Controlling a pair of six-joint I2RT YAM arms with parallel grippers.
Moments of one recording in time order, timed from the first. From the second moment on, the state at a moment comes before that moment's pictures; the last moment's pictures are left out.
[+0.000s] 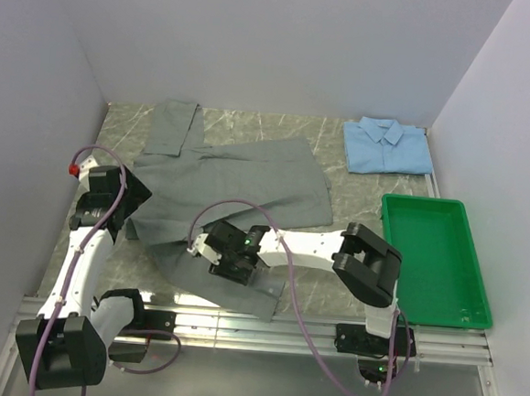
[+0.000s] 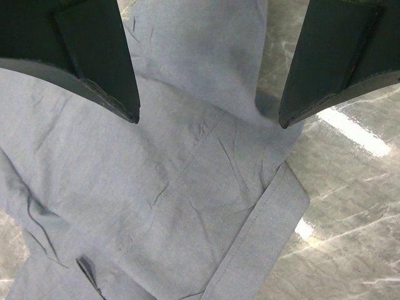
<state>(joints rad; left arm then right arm) 0.14 0.94 0.69 -0.47 -0.20 -0.66 1.19 1.90 1.25 -0.55 -0.01 -0.19</state>
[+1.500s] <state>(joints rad) 0.16 0.97 0.69 -0.47 -0.18 -0.65 1.08 1.74 1.04 -0.48 0.09 -0.27</state>
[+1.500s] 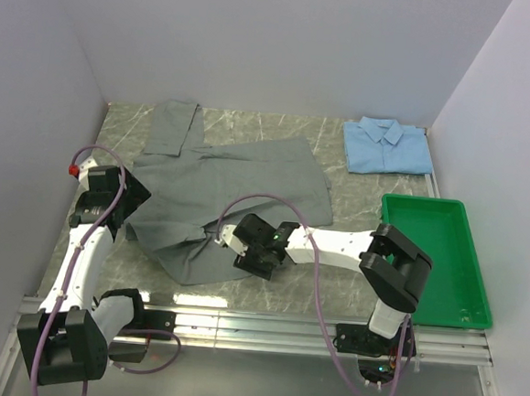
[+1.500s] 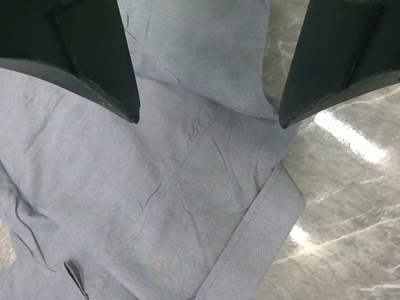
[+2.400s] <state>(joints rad) 0.16 0.97 0.69 -0.47 -0.16 -0.65 1.06 1.74 1.17 -0.61 0.15 -0.27</state>
